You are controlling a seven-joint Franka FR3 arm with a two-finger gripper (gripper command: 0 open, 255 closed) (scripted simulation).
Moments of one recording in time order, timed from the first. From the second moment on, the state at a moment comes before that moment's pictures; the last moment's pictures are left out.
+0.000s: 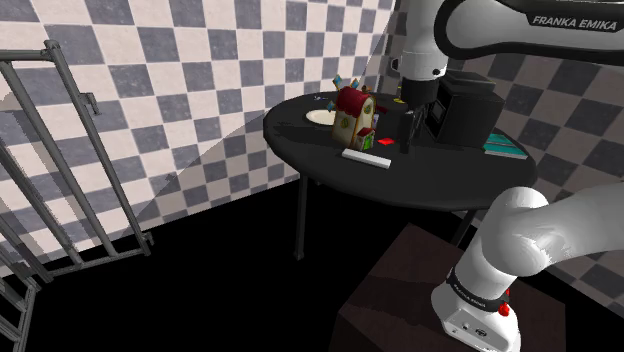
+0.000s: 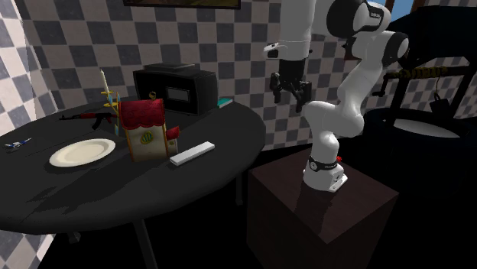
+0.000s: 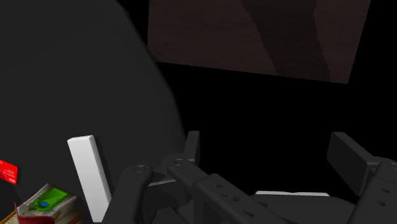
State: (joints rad) arm 0.00 -0.81 0.07 -2.35 -0.04 1.44 -0.07
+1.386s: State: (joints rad) arm -0.09 -0.36 -0.23 -2.35 -0.16 1.97 -0.36
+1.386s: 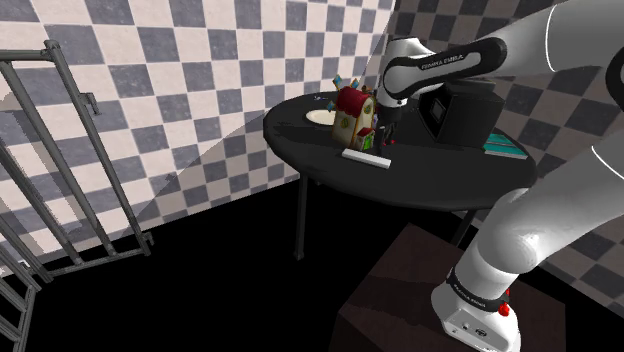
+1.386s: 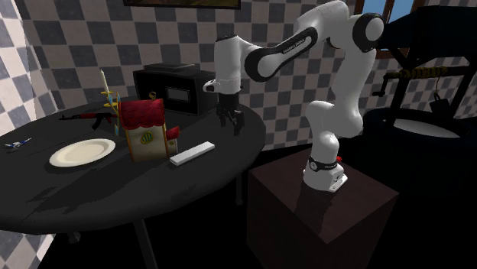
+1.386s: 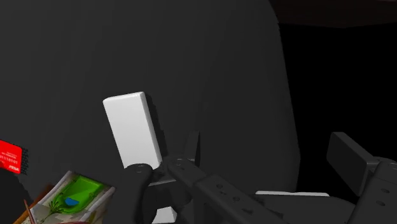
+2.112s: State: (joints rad) arm -0.13 0.04 -0.36 -2.12 -0.02 2.17 -0.58
